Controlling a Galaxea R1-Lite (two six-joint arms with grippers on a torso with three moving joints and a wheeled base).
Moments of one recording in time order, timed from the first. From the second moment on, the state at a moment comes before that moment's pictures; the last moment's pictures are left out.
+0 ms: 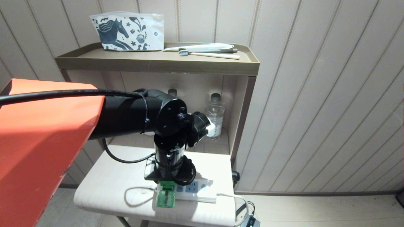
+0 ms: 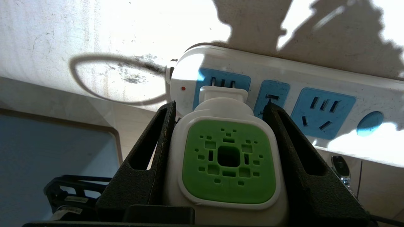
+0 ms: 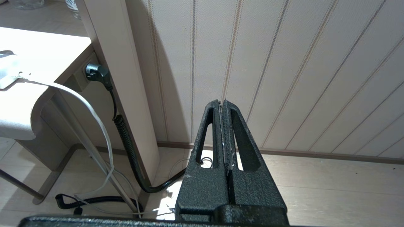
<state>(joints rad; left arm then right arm) -0.78 2.24 -1.79 1.06 0.27 -0.77 0.00 0.00 0.00 0.02 0.01 -0.01</state>
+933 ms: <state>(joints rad) -0.76 2.25 -1.84 1.04 0.28 -0.75 0.00 0.00 0.00 0.02 0.01 -0.01</state>
